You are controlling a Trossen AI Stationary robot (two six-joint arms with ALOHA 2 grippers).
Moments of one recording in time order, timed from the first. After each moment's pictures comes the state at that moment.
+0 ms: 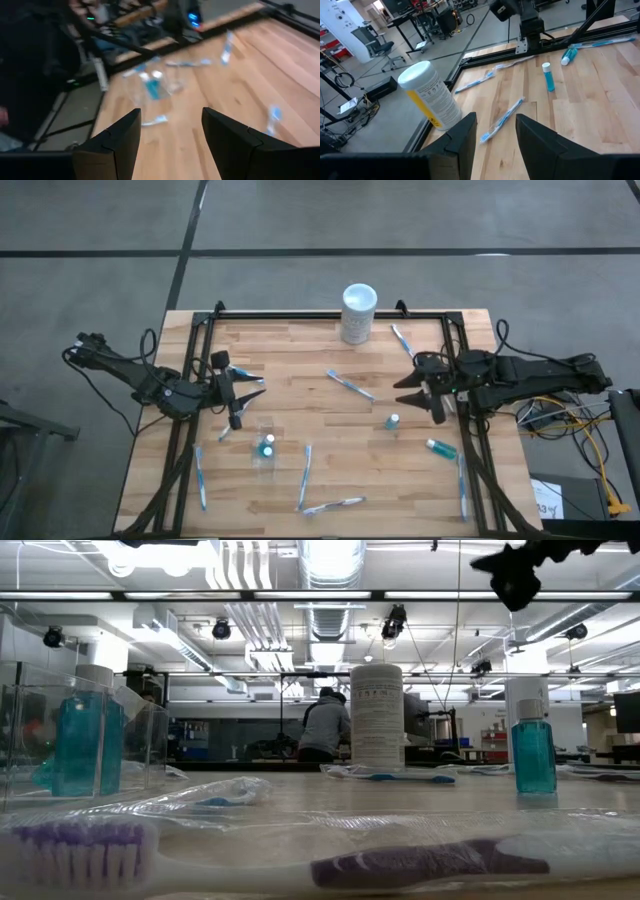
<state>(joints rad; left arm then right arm) -0.46 0.78 0.80 -0.35 -0.77 0.07 0.05 0.66 0.63 -0.25 -0.08 0.40</state>
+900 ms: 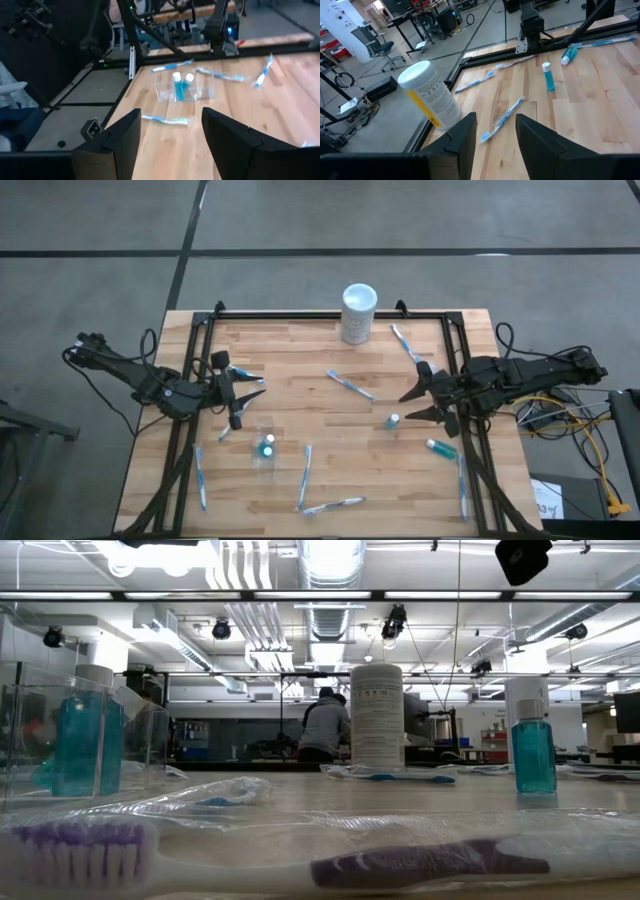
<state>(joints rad) -0.46 0.78 0.80 -0.35 -0.77 0.07 0.19 0.63 0.63 -0.23 -0.10 0.21</state>
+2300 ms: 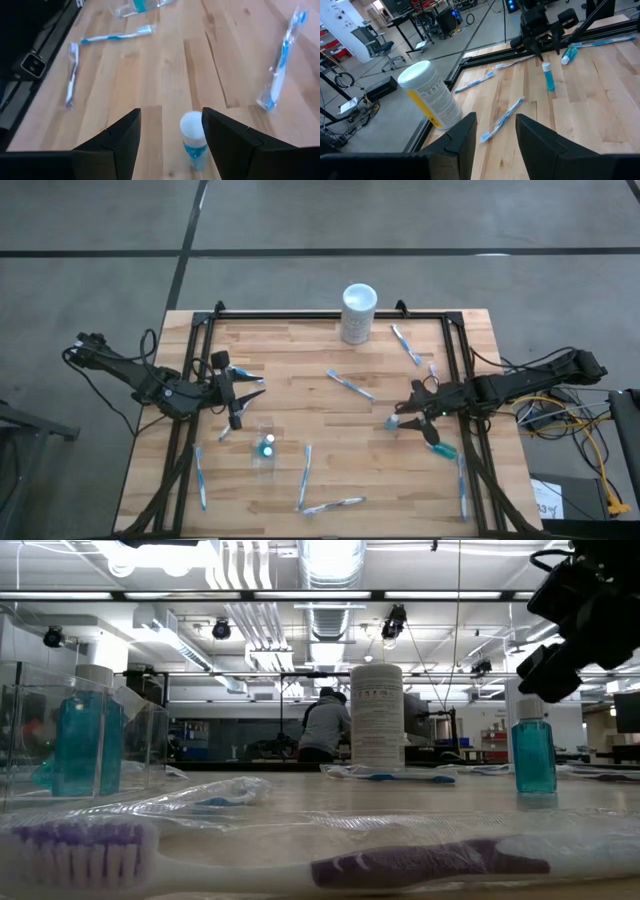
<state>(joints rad) -0.46 0.78 0.80 -0.35 -0.77 0.07 0.20 0.63 0.24 -0.15 -0.01 0.37</state>
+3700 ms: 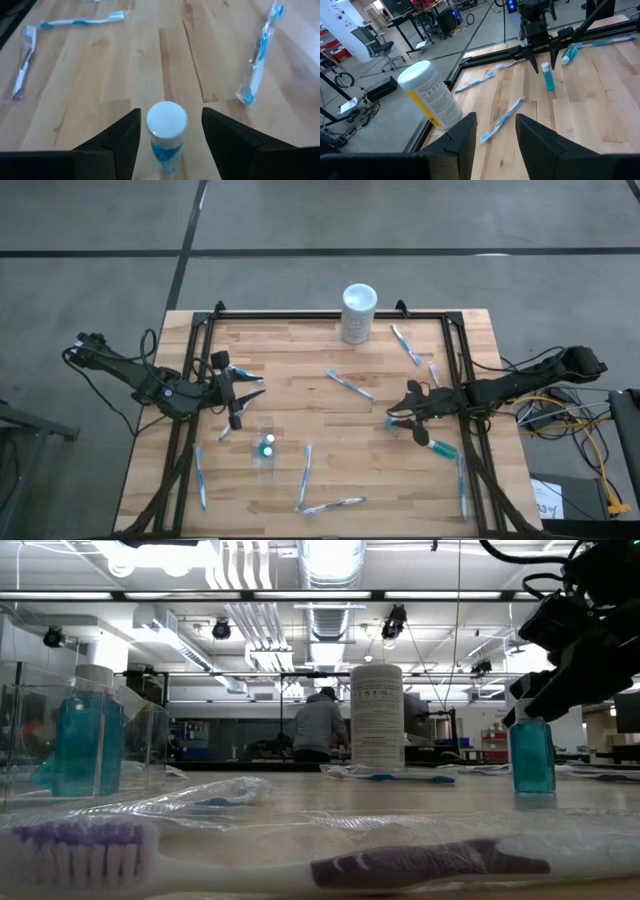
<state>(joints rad) -0.46 0.78 0.80 -0.35 -0.77 0.07 0.20 0.82 0.16 0.07 0.10 0.30</state>
